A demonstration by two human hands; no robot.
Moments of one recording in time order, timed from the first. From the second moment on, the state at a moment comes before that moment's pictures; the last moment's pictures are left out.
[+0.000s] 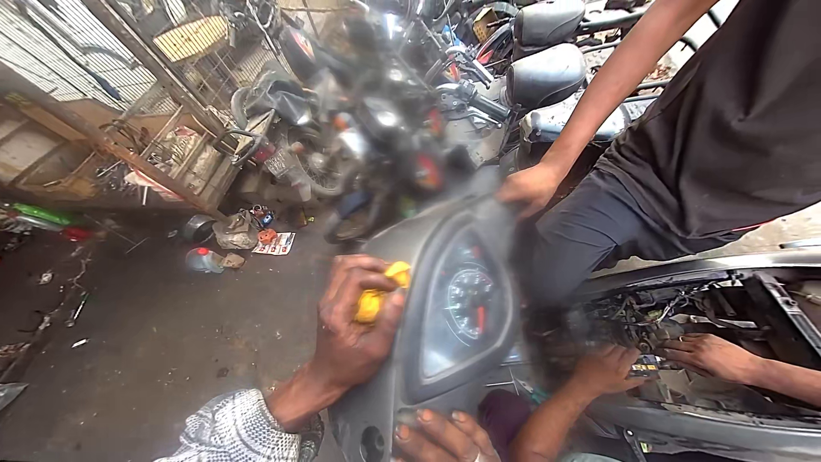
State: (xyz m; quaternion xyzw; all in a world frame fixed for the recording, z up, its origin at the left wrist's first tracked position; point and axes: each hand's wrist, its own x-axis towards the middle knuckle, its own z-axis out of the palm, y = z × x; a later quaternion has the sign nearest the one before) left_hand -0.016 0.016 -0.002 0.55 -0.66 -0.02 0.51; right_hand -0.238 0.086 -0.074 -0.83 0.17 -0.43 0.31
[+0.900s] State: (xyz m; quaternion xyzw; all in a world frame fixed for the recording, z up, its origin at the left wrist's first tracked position) left_hand -0.023 0.026 -0.007 0.55 -0.66 0.01 0.51; right_hand -0.251 0.083 -0.084 -0.85 0.17 -0.41 0.28
